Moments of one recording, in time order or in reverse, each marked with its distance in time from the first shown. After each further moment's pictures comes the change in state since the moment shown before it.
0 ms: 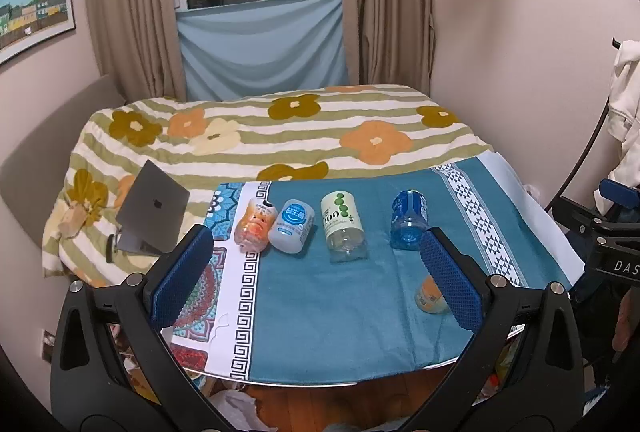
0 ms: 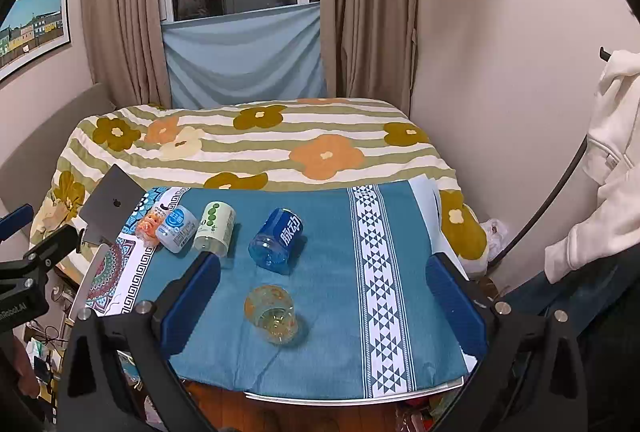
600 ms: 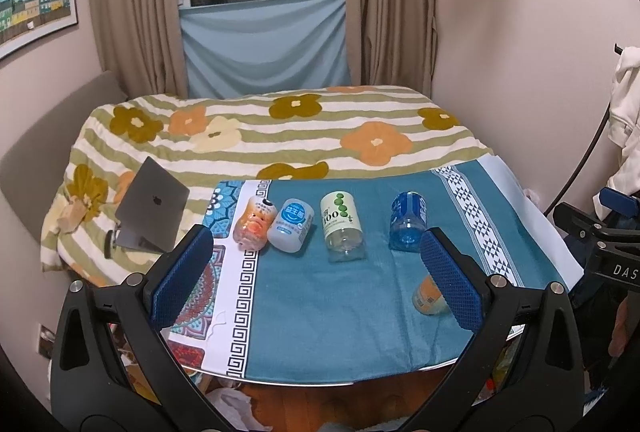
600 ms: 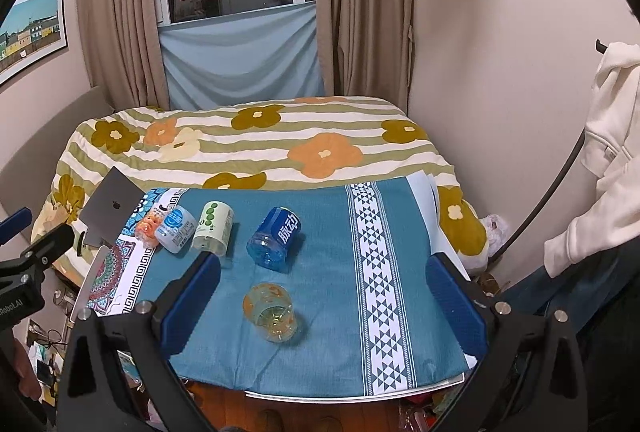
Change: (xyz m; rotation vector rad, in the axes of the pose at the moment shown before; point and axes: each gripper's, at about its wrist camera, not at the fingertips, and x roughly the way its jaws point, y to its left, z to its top) left arm -0.002 -0.004 0.002 -0.017 0.004 0.002; right arm -0.002 -0.003 0.000 0.012 0.003 -0.002
